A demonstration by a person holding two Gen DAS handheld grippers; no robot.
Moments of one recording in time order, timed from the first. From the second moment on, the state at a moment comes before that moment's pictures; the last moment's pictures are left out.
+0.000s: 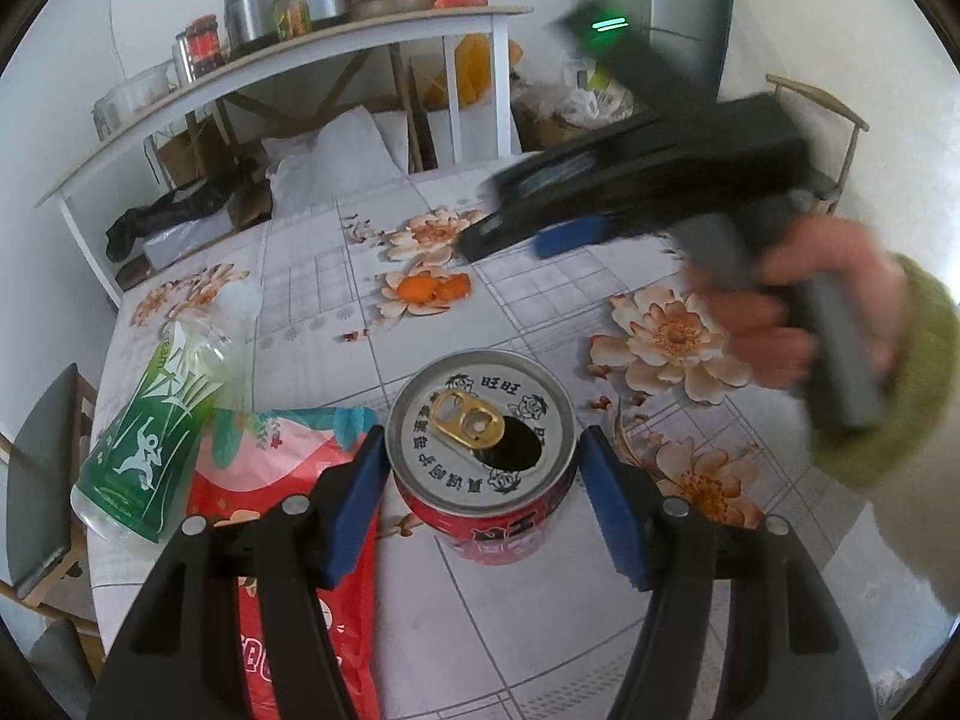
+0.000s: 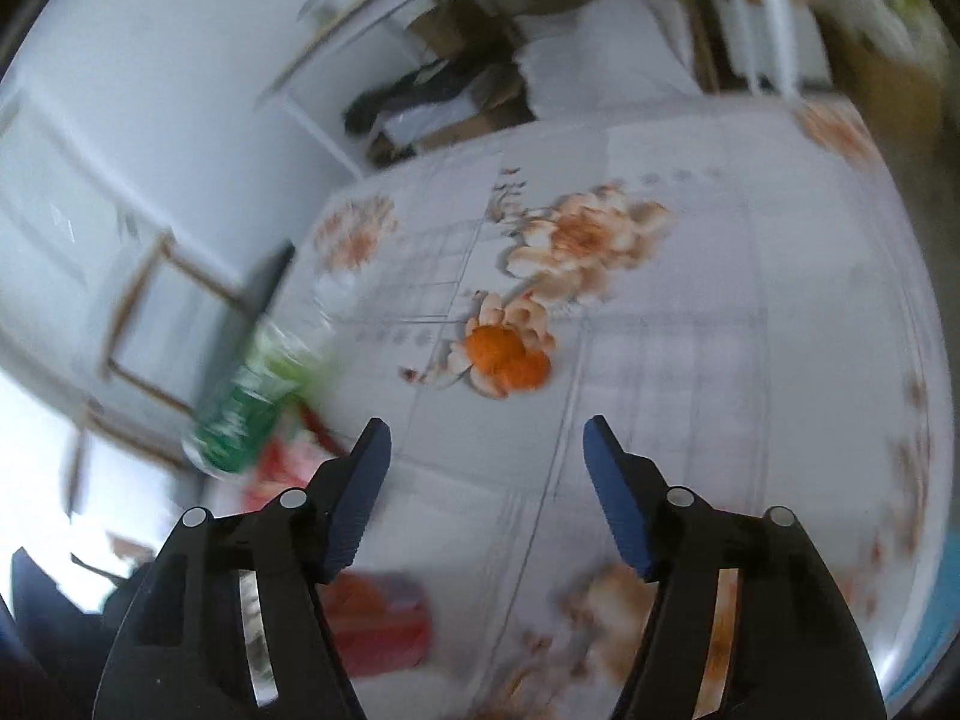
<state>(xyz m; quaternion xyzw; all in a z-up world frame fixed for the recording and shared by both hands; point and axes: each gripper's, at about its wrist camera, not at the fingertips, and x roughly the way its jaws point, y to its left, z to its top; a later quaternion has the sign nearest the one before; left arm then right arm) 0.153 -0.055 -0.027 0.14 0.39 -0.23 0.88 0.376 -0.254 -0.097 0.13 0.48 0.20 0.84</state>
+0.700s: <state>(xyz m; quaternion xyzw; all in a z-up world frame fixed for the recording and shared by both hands) 0.140 -0.050 -0.031 0.14 0.36 -0.25 0.89 0.365 -0.256 -0.126 0.06 0.51 0.16 0.84</state>
